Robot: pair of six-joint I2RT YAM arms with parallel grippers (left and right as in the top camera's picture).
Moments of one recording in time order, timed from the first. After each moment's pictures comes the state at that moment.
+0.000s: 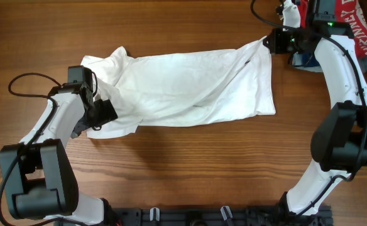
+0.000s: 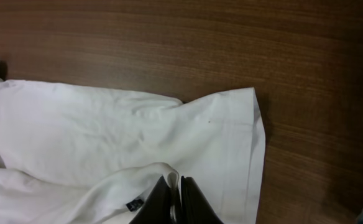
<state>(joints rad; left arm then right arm) 0.10 1.69 0.99 -0.80 -0.13 -0.36 -0.09 2.00 1.71 -0.78 -0.45 -0.16</state>
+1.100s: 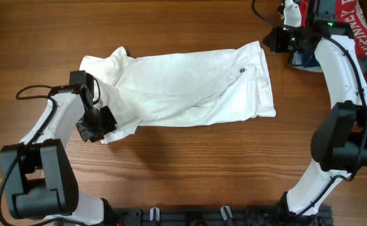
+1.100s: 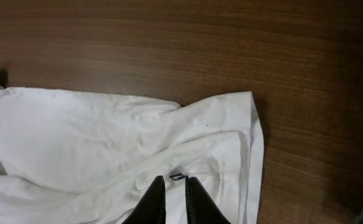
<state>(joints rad) 0.10 1.69 0.99 -0.96 0.11 -0.41 -0.09 2.00 1.71 -0.77 -0.44 -0.13</state>
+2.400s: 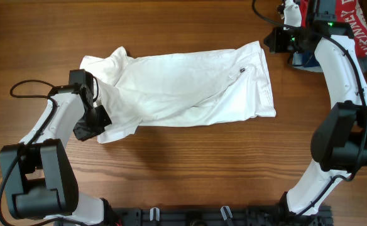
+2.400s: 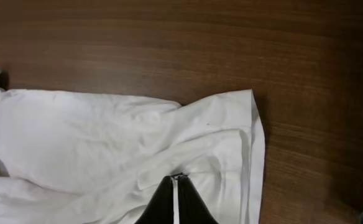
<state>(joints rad) 0.10 1.69 0.99 -0.92 -0.08 -0.41 -0.09 2.00 1.71 -0.77 -0.44 -0.11</state>
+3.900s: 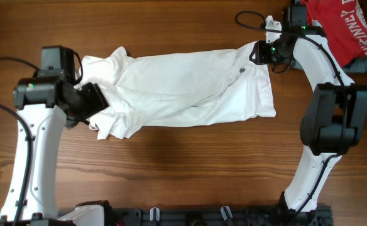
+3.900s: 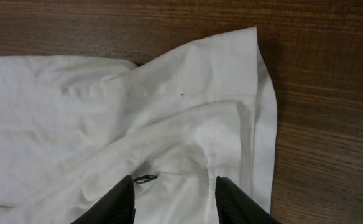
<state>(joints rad) 0.06 1.40 1.26 -1.22 0.03 -0.47 -0.03 2.16 1.71 -0.77 -0.28 -0.09</state>
